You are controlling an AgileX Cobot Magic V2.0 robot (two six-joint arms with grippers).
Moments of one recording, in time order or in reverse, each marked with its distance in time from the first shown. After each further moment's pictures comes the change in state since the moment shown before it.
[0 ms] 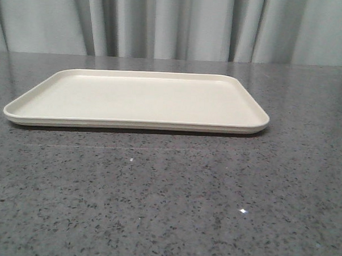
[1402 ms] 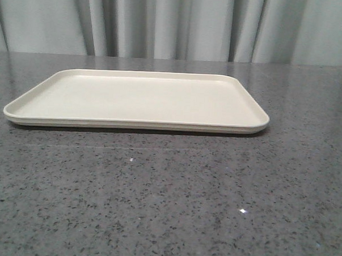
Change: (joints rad) left arm 0.000 0.097 -0.018 0.021 -0.021 0.017; right arm 0.000 0.000 0.000 0.000 0.037 0.000
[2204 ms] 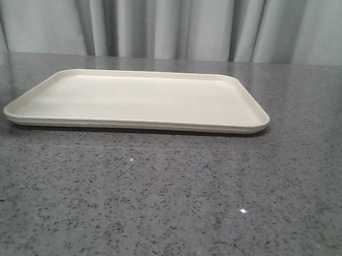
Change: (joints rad) left arm -0.093 0.180 -0.307 -0.252 -0.035 0.104; right arm 0.000 0.000 0.000 0.000 0.009 0.000
